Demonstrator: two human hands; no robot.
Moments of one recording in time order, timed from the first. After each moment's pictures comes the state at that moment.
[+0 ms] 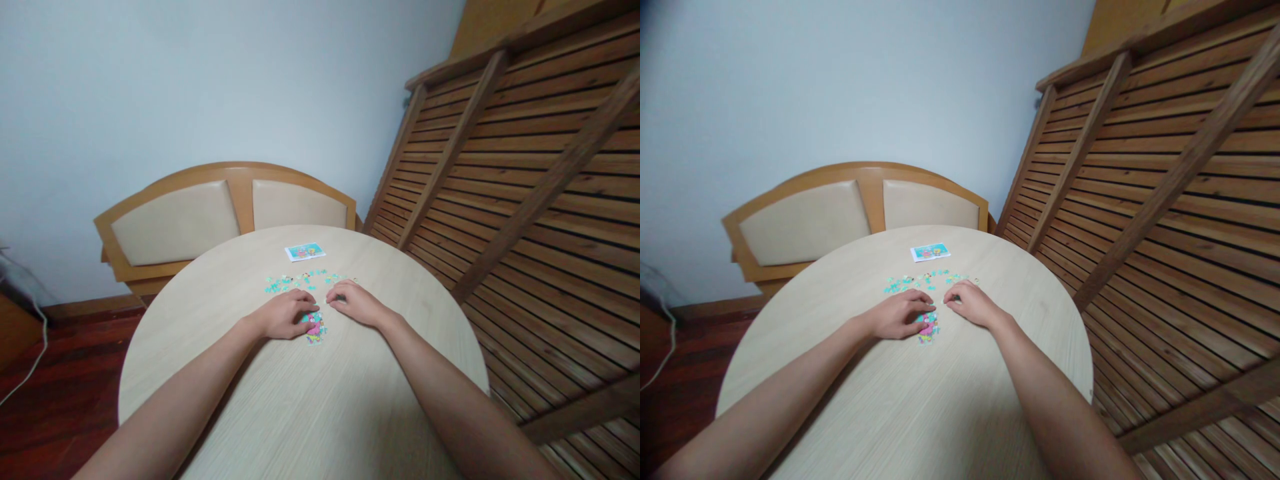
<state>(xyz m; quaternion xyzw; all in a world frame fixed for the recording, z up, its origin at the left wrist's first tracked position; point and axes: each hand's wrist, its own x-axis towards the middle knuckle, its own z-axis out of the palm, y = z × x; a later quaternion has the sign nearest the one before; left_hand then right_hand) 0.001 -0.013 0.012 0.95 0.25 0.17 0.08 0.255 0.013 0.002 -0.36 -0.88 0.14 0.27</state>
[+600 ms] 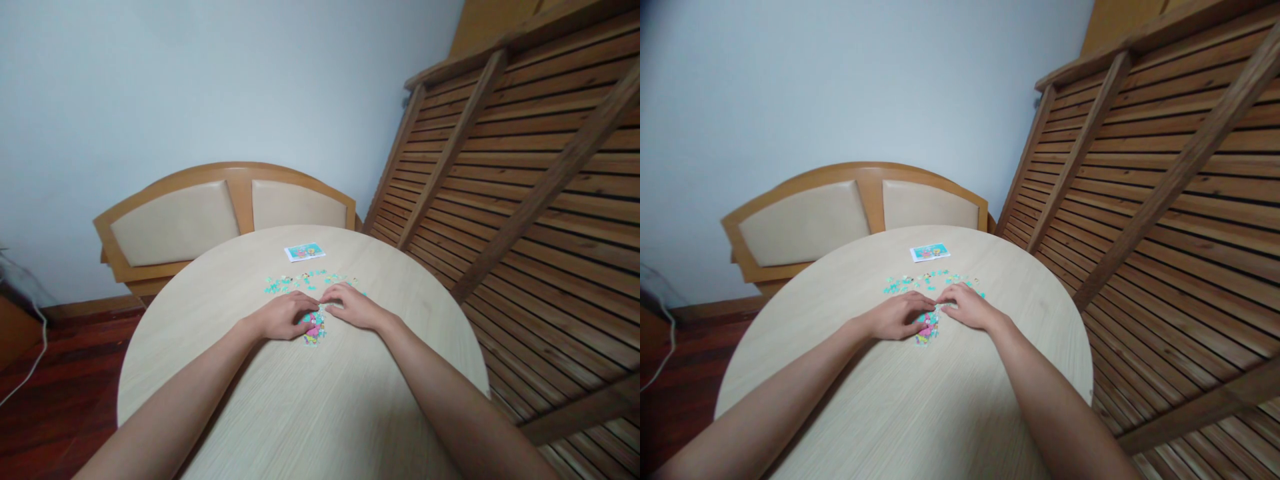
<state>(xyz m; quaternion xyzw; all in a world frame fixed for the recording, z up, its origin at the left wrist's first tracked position) 0.002 -0.012 0.012 0.95 0.24 0.18 0.10 0.251 0.008 0.001 -0.32 -0.90 0.16 0.26</state>
